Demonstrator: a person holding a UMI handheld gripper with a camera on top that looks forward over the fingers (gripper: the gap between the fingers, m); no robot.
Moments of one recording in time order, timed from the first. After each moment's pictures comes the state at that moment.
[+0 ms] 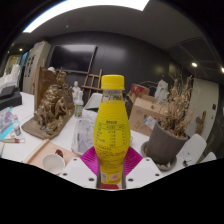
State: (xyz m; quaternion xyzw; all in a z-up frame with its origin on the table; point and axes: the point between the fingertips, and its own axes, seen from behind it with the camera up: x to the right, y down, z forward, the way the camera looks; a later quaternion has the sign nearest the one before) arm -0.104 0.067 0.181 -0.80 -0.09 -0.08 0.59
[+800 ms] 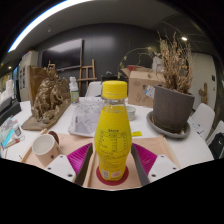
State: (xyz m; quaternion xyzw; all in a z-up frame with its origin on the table) arm -0.073 0.060 0.065 -0.84 -0.01 0.00 0.54
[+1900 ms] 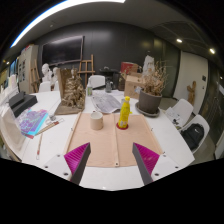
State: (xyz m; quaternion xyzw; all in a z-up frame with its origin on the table) arm -0.185 -0.330 0.230 -0.88 0.01 -0.05 0.48
